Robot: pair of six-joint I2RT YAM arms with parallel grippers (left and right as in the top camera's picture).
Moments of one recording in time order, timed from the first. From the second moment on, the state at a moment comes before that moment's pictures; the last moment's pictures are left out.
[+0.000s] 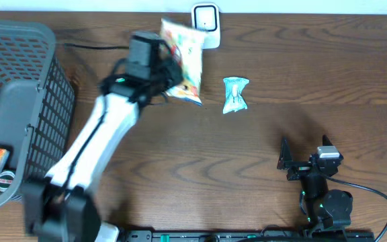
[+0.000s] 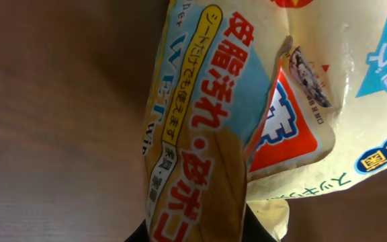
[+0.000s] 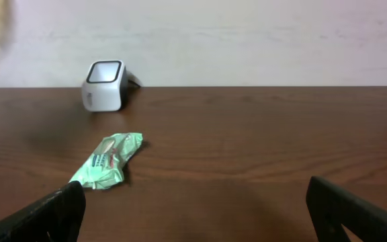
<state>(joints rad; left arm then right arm) -0.33 1.64 1.32 -0.52 0.17 -0.75 0.09 0.01 0.01 -0.07 0.02 0.04</state>
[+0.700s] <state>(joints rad) -0.47 1.94 1.32 -0.38 0.11 -0.83 0.09 0.01 0.01 -0.07 0.02 0.04</state>
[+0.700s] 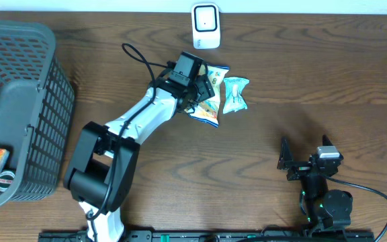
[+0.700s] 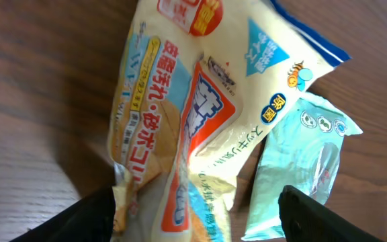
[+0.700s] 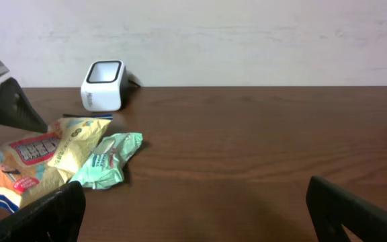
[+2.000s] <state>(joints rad) 0.69 1.35 1.35 -0.96 -0.50 -0.44 0.09 0.01 0.01 -0.07 0.02 0.04</state>
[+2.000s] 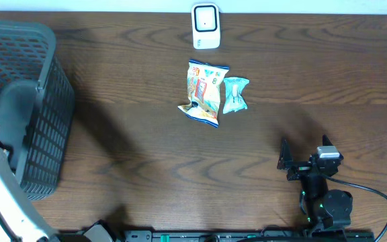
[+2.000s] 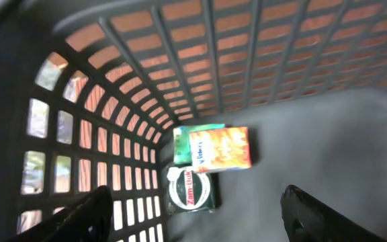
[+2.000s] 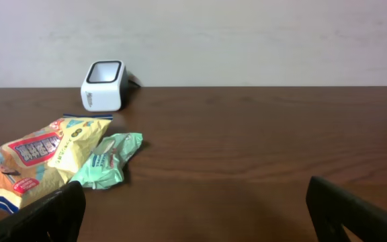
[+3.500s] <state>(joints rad) 0.77 1.87 1.35 -0.82 -0.37 -0.55 0.09 0.01 0.01 -0.07 0.02 0.04</state>
